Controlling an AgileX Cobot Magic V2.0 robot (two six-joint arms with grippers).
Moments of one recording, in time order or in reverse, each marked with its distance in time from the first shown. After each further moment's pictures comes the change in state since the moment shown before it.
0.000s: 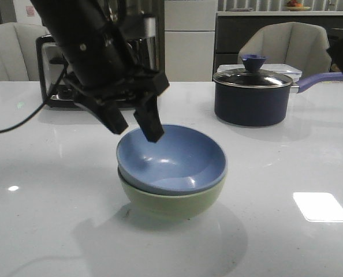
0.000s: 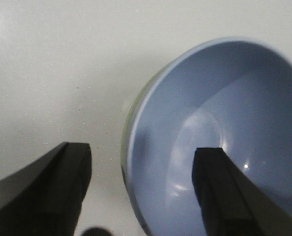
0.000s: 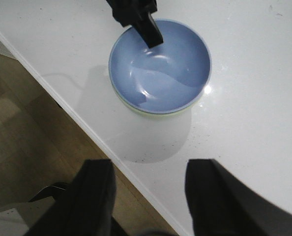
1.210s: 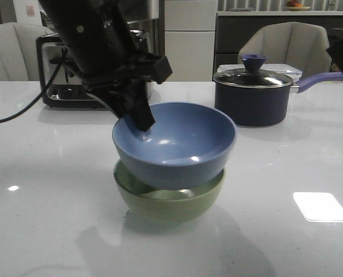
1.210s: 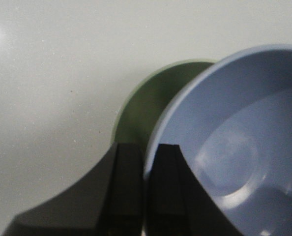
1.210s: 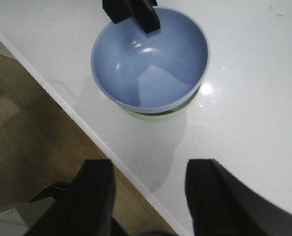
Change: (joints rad) left arm -0.020 0.002 0.000 0.023 0.006 -0.009; right arm 0.000 0.000 0.000 0.000 -0.001 0.000
